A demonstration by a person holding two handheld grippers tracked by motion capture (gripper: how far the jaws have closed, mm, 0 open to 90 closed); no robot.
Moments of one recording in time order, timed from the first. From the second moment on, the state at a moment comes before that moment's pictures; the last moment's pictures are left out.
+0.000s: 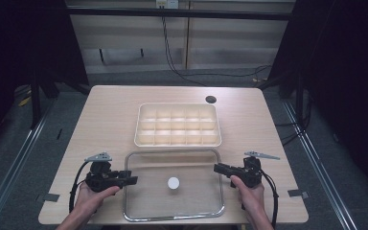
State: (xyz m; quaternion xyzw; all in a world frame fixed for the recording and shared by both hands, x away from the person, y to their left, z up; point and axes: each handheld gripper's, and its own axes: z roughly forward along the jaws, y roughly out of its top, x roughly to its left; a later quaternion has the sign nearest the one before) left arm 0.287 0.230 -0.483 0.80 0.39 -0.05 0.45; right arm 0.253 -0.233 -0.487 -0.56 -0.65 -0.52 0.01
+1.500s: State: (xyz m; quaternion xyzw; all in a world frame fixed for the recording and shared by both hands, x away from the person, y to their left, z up) left arm 0.290 0.237 -0.438 0.78 0.38 0.00 0.51; right arm 0.256 -0.231 -0.441 -0.53 -0.64 -0.55 -0.04
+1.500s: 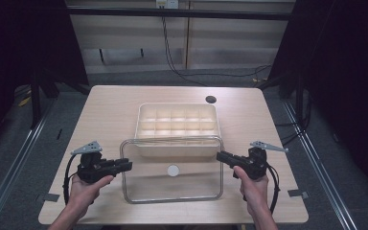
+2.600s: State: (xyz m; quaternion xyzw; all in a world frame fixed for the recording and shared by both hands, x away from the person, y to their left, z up) left arm 0.315 0.234 -0.388 0.76 0.36 0.03 0.54; right arm 0.283 -0.235 -0.402 -0.52 -0.63 -0.58 -0.07
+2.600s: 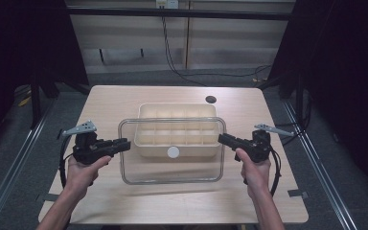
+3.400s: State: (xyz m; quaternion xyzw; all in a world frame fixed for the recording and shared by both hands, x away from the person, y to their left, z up) left arm 0.342 0.219 -0.358 0.76 0.36 0.06 0.53; right arm 0.313 -0.243 -0.377 -0.53 -0.61 -0.58 -0.08
